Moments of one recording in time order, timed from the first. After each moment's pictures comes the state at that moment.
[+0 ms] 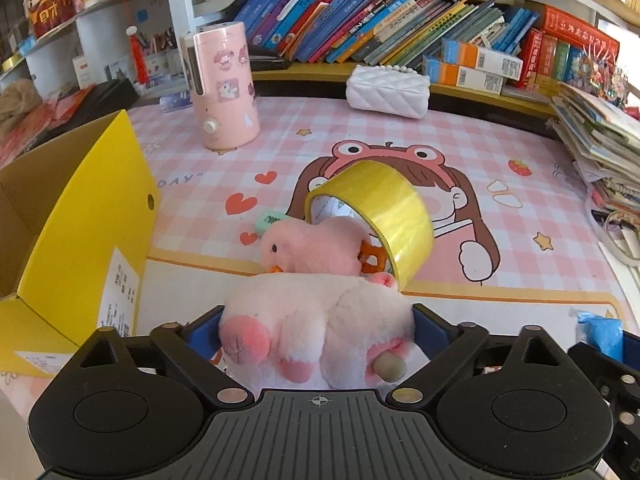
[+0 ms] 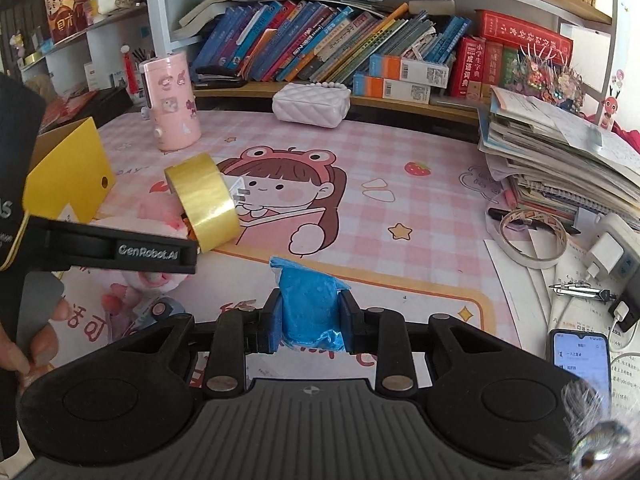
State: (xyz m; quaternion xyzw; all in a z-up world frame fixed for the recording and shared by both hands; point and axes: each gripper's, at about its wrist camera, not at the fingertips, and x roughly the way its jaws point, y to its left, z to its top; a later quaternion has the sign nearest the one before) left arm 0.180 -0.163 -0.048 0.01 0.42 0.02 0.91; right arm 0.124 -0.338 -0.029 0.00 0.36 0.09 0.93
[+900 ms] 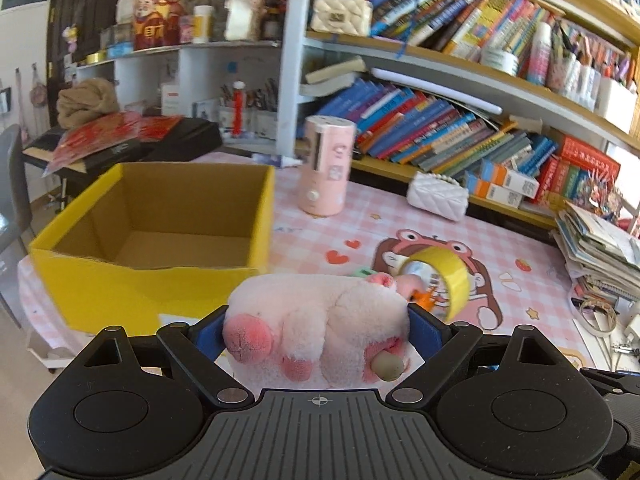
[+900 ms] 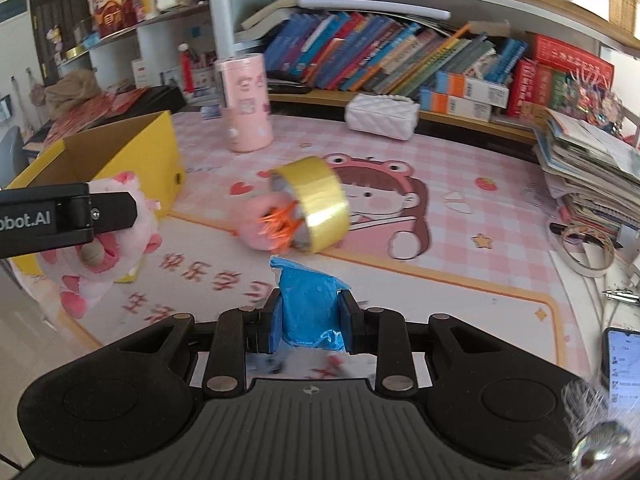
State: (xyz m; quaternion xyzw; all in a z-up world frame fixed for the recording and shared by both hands) left arm 0.056 -0.070 0.016 -0.08 0.29 0.07 0.95; right arm 0.089 -0.250 -0.015 -0.02 0.35 0.14 0.93
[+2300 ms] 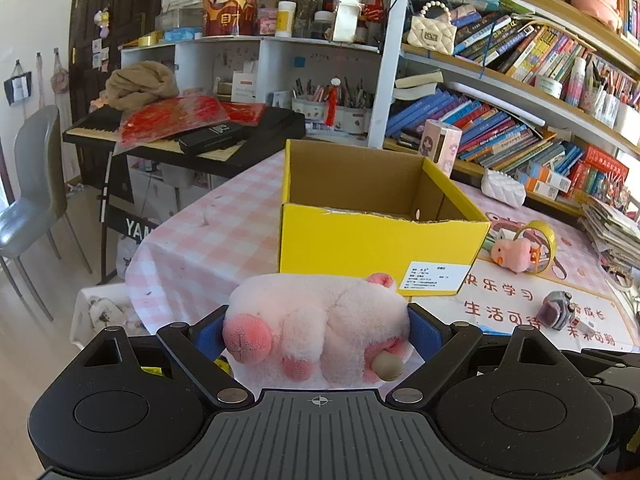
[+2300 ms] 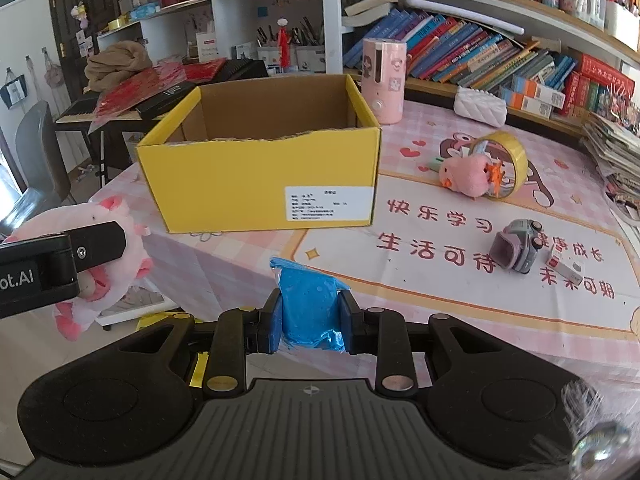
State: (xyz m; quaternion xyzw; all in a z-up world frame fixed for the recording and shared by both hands) left arm -0.070 0.151 0.012 -0.08 0.30 0.06 0.95; right arm -0.045 -0.014 -0.008 -0.02 0.36 0.13 0.92
